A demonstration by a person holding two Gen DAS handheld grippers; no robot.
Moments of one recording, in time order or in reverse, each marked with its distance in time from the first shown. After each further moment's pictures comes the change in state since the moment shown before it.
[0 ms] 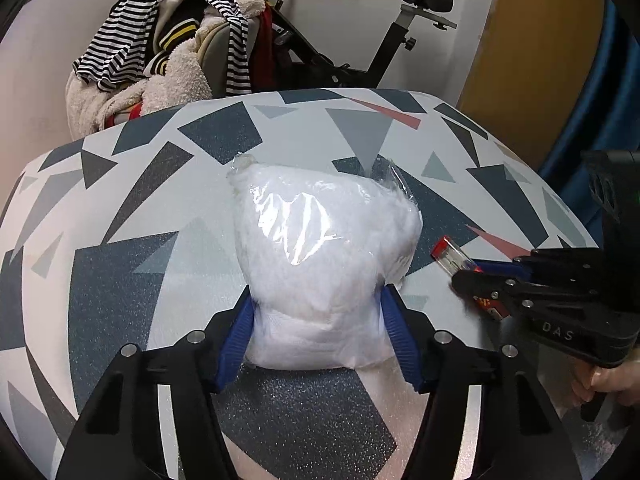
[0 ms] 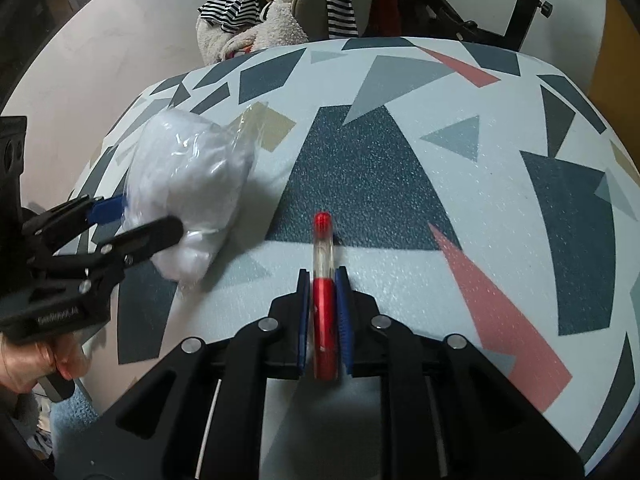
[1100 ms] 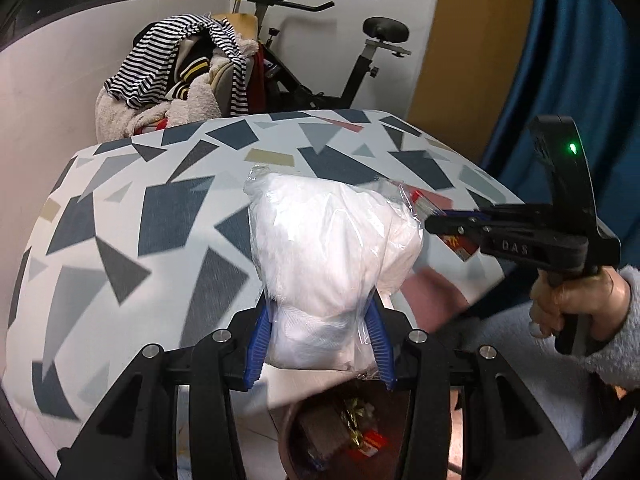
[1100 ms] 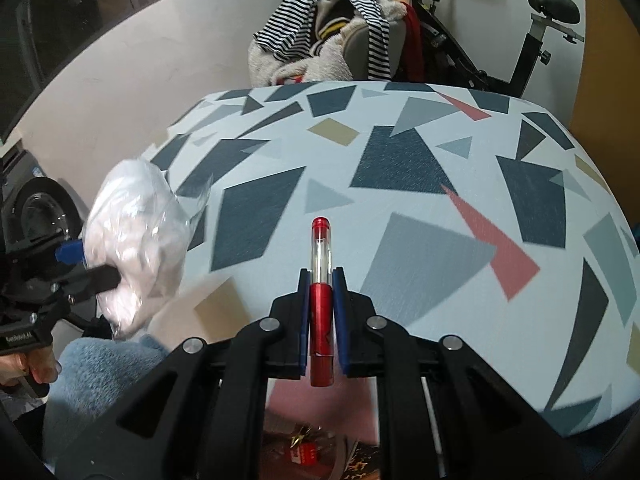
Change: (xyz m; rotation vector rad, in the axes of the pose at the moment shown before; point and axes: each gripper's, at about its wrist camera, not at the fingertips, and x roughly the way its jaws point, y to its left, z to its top) left arm -0.184 -0.042 -0.137 0.029 -0.114 -0.031; right arm -0.109 0.053 -0.095 -0.092 -0.154 0.048
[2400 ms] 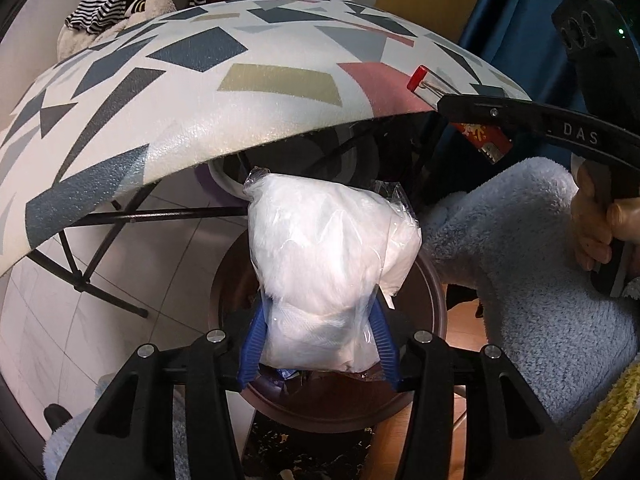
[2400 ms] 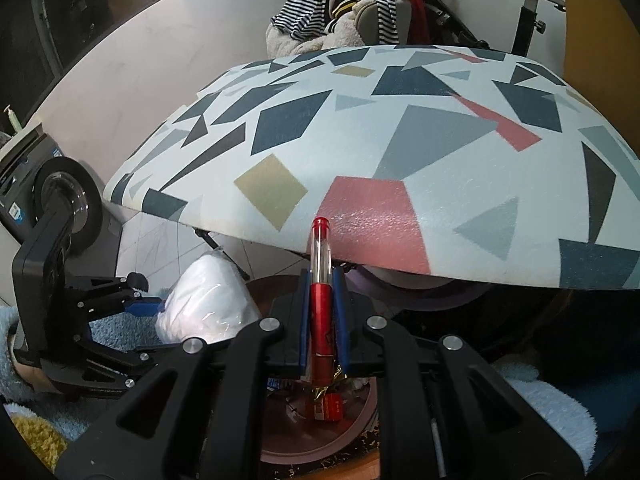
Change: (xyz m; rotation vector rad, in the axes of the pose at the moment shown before) left arm 0.047 -0.045 -0.139 0.045 0.298 -0.070; right arm -0.025 0.019 -0.114 0.014 0.032 0.055
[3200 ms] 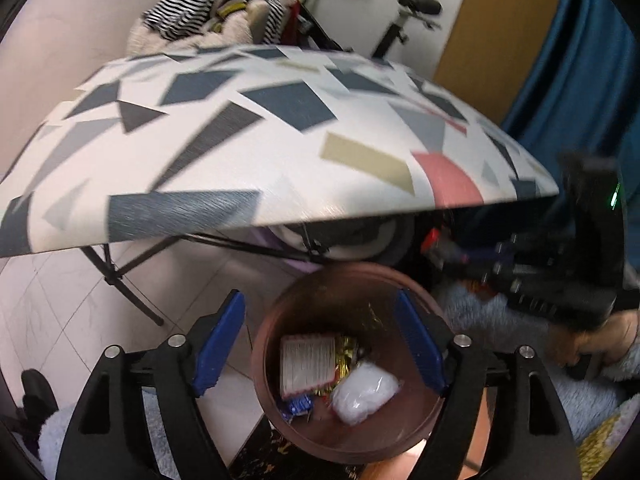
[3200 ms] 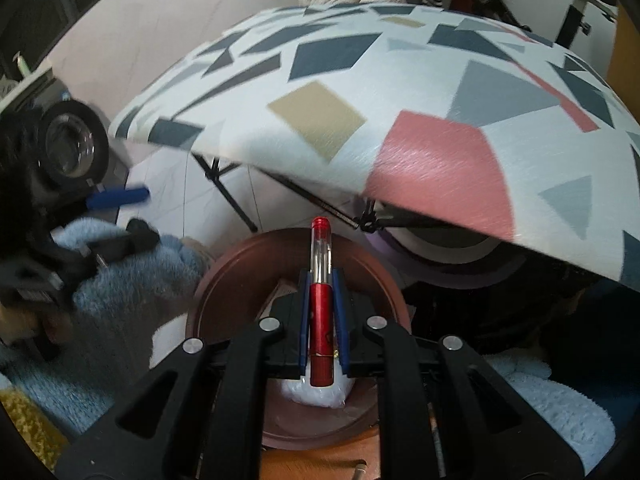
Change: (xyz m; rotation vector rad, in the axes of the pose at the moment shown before) left arm -0.047 0.042 0.000 -0.220 -0.227 0.087; right arm 0.048 0.034 -0.019 -0.136 0.185 0.026
